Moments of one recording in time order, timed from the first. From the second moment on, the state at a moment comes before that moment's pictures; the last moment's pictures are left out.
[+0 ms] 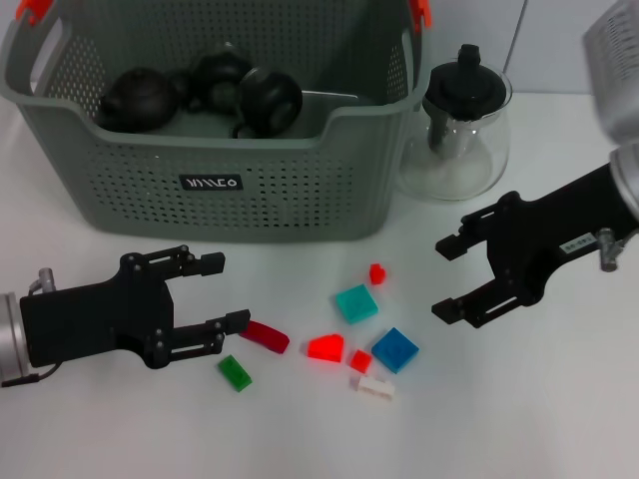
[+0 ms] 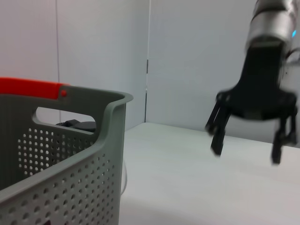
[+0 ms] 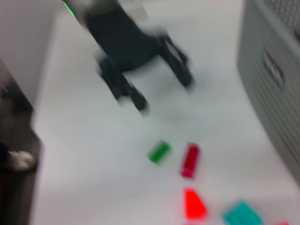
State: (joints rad) left arm -0.34 -2.16 0.57 0.80 2.04 1.70 -1.10; right arm 0.71 2.08 -1.07 -1.18 -2.33 -1.75 1.86
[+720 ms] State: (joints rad) left arm -0.35 -2.16 0.57 0.79 2.04 1.70 -1.10; right arm 0.86 2.10 -1.07 -0.69 -2.39 -1.26 1.93
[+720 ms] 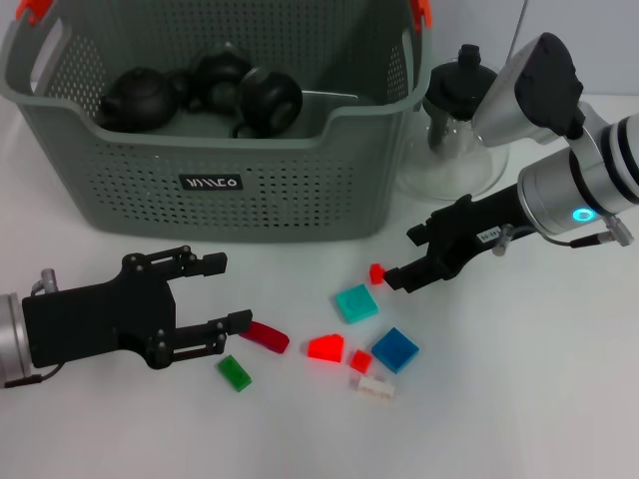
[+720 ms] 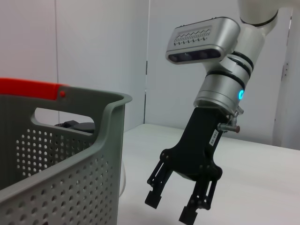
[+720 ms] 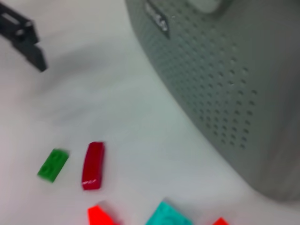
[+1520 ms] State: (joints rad) left arm -0.37 -2.16 0.57 0.79 2.04 1.71 -1.10; right arm 0.92 2.09 -1.09 -0.70 -2.40 -1.27 2.33
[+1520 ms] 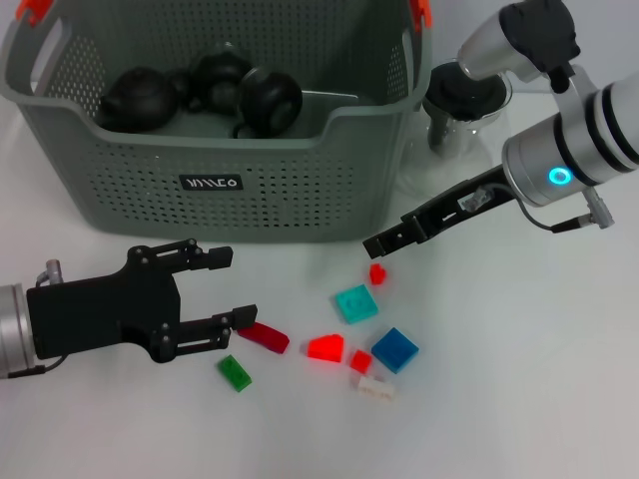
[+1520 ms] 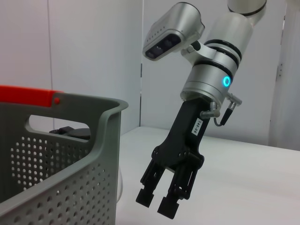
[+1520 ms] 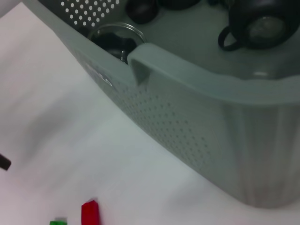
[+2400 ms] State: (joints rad) left arm -0.36 -2.15 0.57 0.79 2.04 1.77 -1.02; right arm 0.96 2.10 -1.15 -0.66 -2.47 -1.19 2.59
